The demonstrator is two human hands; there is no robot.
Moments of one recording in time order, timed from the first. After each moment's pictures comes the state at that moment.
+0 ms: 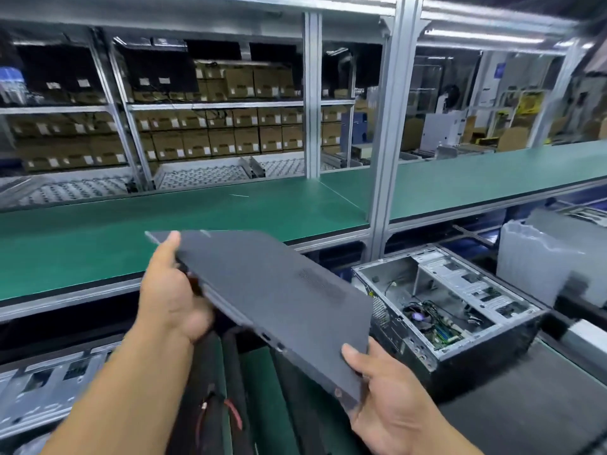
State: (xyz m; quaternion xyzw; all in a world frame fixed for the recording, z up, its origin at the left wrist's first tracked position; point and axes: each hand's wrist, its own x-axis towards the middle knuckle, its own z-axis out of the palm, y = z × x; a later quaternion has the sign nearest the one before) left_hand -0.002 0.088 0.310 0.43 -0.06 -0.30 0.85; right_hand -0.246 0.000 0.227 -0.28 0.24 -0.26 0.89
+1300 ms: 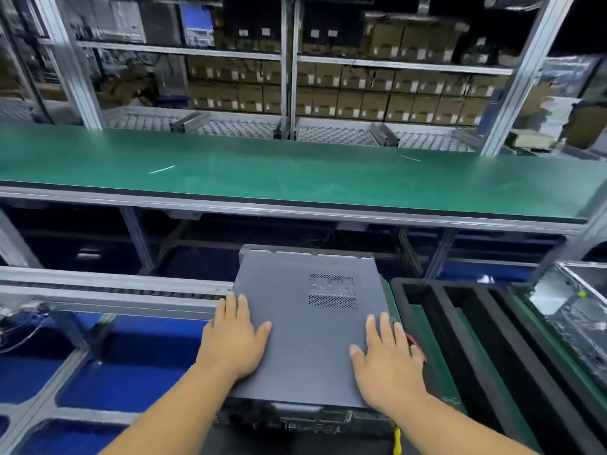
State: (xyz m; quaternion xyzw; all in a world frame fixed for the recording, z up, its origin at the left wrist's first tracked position) left_hand 0.170 0.476 0.078 0.97 -0.20 -0.04 0.12; right_hand -0.009 0.251 0.088 -0.94 0.32 0.03 0.11
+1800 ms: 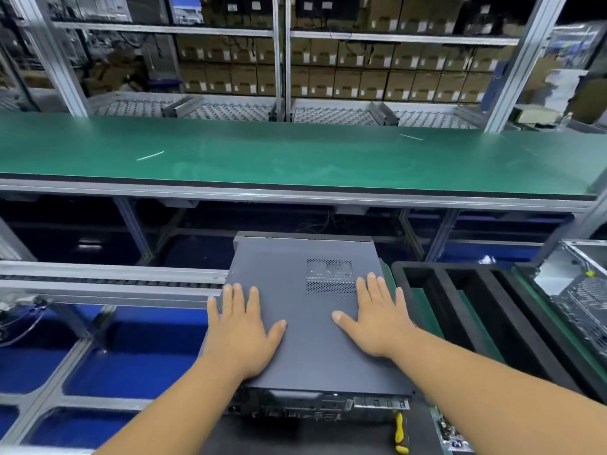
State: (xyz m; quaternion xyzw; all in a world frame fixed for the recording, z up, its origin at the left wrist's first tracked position) left_hand 0.153 0.459 0.074 0.97 -0.26 -0.01 0.03; right_hand 0.043 0.203 0.088 -0.97 0.22 0.09 0.07
